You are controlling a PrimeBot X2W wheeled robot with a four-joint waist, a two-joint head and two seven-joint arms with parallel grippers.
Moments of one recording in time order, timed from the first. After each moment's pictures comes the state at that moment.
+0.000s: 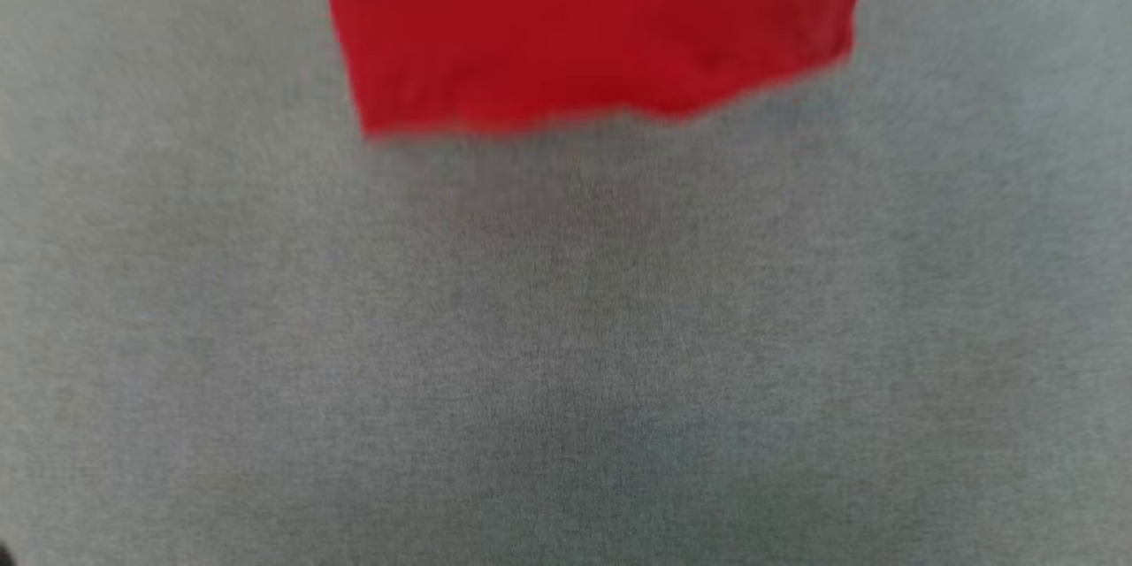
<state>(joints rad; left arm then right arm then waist) -1.55 0.43 -0.46 0.64 -0.56 -0.02 0.41 -1.46 -0.39 0.22 0.65 0.39 0.13 0.28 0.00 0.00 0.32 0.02</state>
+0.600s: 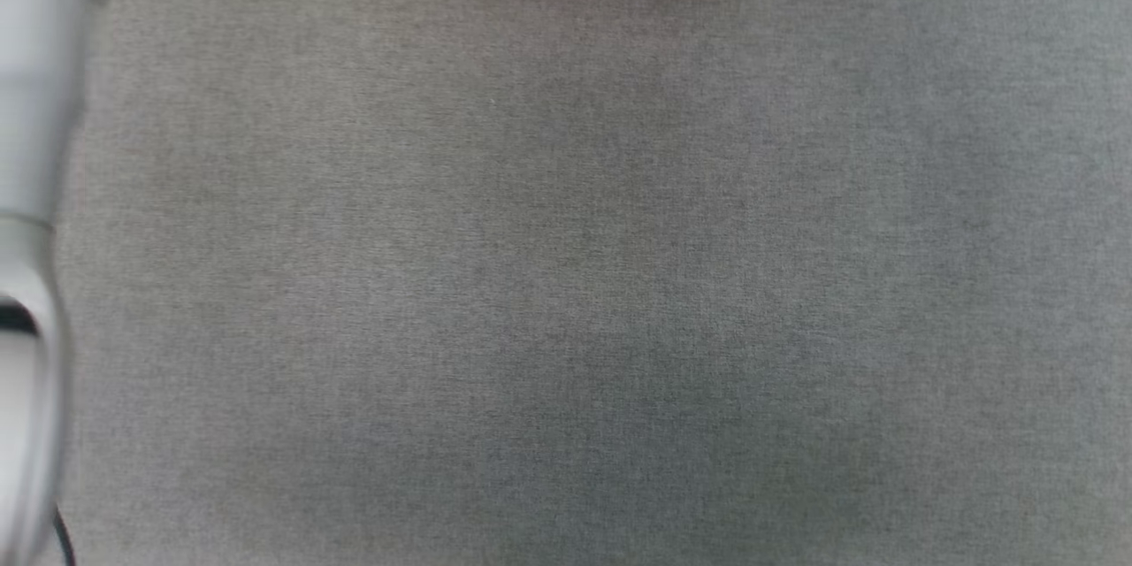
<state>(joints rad) -1.58 0.34 -0.52 0.99 -0.45 -0.09 -0.18 -1.57 -0.29 0.24 1.02 0.12 0.13 -0.20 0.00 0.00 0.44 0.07</state>
